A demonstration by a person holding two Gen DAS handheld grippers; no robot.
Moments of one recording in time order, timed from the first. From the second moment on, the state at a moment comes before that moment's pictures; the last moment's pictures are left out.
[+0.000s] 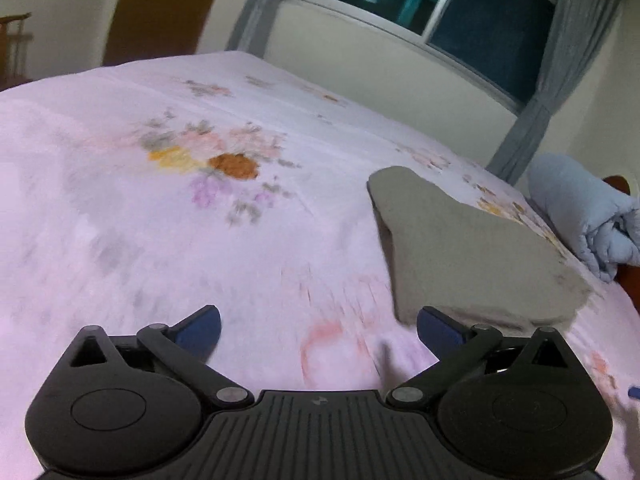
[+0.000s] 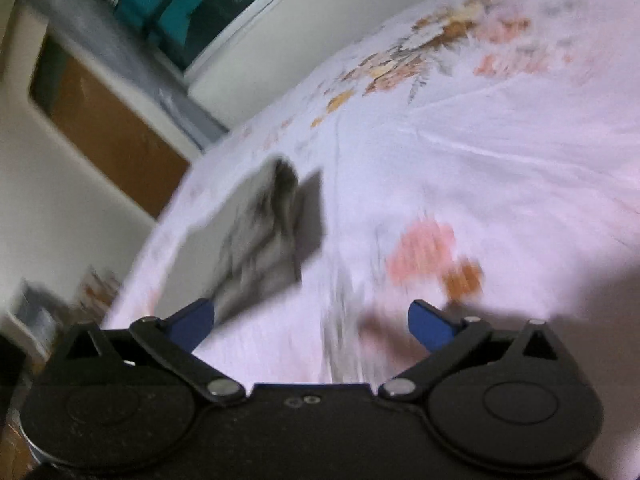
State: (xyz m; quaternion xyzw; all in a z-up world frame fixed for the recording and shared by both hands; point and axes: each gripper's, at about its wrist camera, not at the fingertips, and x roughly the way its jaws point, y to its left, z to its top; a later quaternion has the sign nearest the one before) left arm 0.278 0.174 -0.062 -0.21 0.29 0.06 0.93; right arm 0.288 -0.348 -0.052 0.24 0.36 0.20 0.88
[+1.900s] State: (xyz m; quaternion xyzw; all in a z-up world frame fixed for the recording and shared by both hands) left arm 0.041 0.018 0.004 -0.03 0.15 0.04 0.99; right arm 0.039 -0.233 -0.008 0.00 0.15 0.14 0.98
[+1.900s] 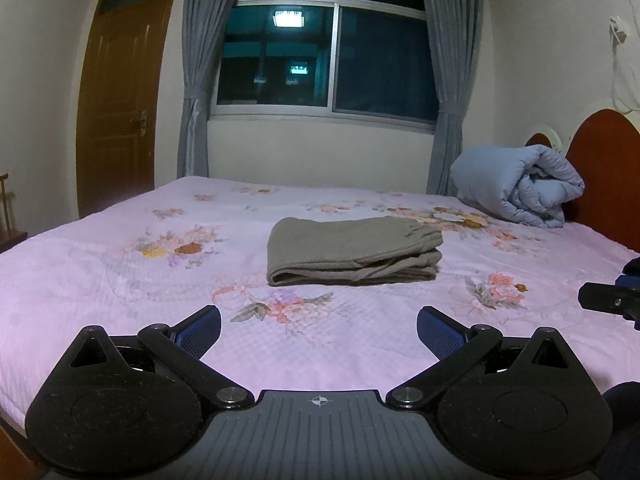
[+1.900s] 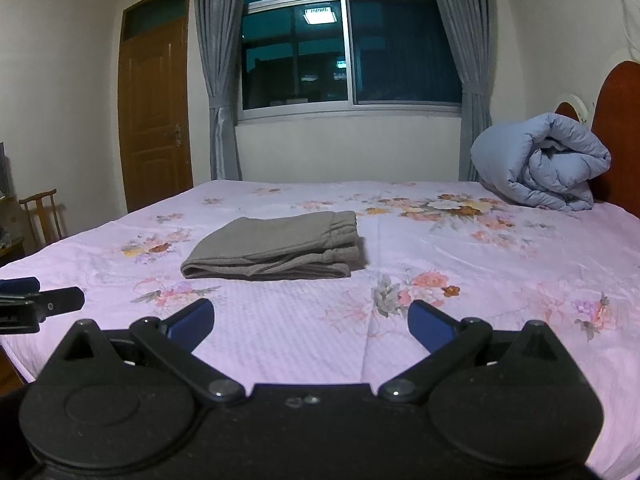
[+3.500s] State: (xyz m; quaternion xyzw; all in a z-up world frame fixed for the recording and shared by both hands) left arm 0.038 0.020 0.006 -0.03 0.14 0.03 0.99; right arm 0.038 -0.236 -0.006 -0.02 0.15 0.15 0.98
